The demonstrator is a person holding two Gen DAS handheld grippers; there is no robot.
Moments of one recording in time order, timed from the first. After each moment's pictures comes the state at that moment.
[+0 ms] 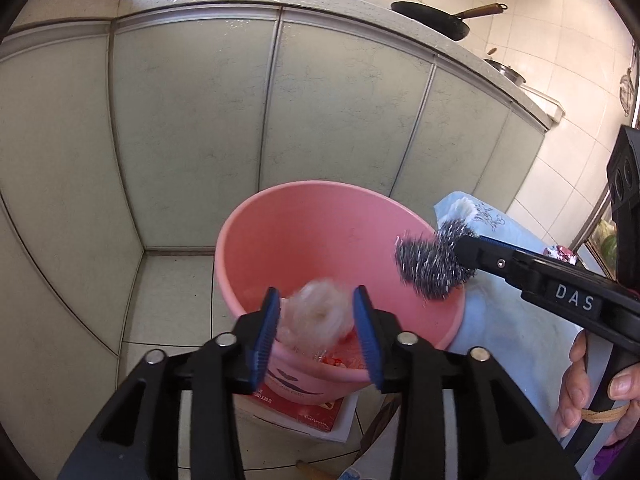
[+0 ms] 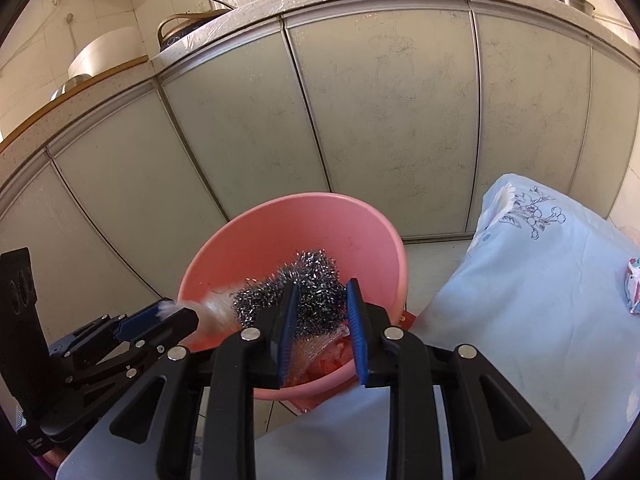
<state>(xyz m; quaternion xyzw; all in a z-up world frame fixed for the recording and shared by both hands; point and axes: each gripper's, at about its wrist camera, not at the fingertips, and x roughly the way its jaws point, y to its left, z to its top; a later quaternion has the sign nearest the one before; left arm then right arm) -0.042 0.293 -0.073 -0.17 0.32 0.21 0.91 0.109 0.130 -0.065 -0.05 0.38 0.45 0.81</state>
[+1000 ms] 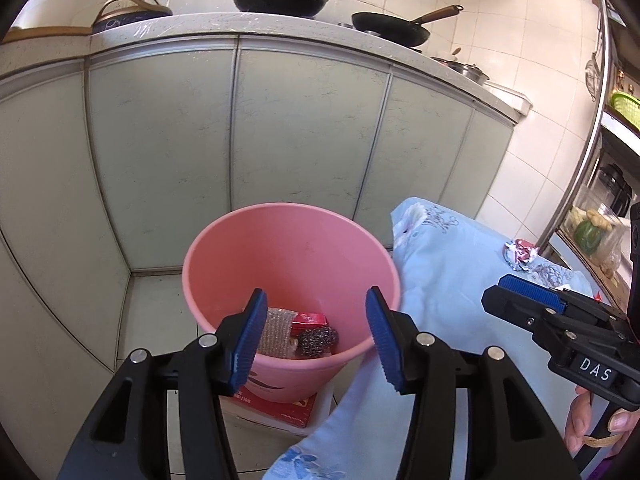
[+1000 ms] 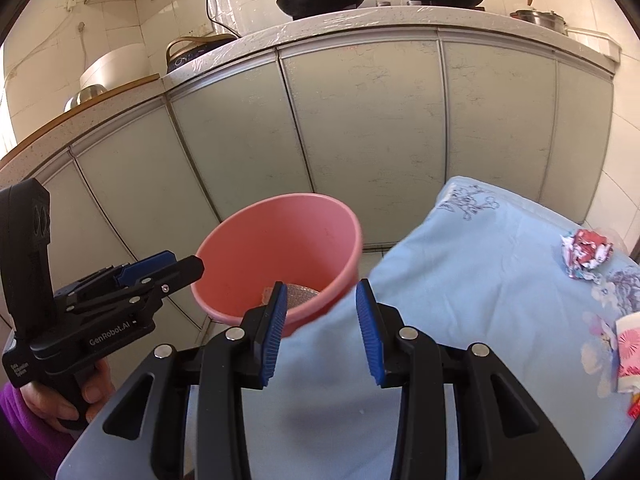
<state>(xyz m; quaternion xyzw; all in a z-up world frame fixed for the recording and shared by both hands) -0.049 0.246 -0.032 -0.14 0.30 0.16 0.93 0.072 0.036 -0.035 -0.04 0.34 0.43 0.84</state>
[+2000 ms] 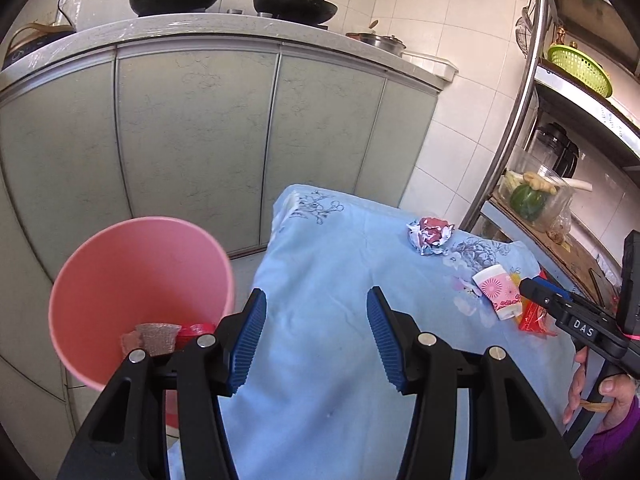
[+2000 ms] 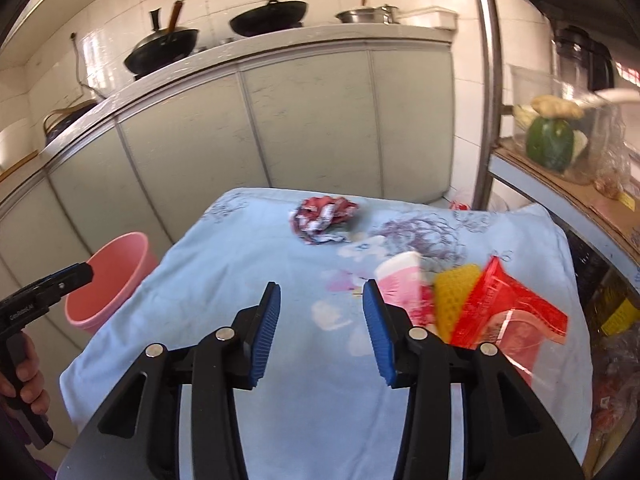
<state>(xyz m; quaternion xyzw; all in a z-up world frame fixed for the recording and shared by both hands) 0.030 0.145 -0.024 -0.11 0.32 0.04 0.94 0.144 -0.174 -0.054 0.03 0.34 0.21 0.91</state>
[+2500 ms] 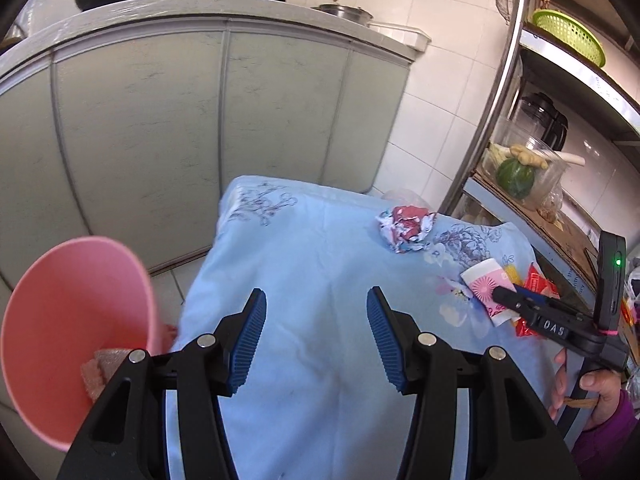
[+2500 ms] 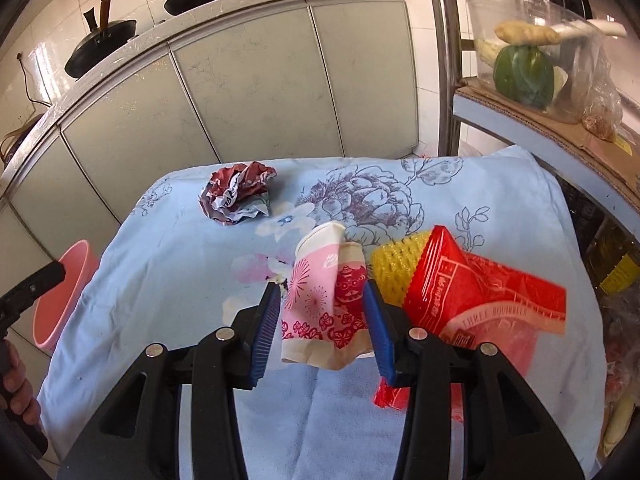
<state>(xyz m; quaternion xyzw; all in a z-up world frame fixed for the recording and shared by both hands) 0.108 0.107 -0.041 -0.08 0.35 -0.02 0.93 0.191 -0.193 -0.100 0.05 0.40 0.17 0.90</state>
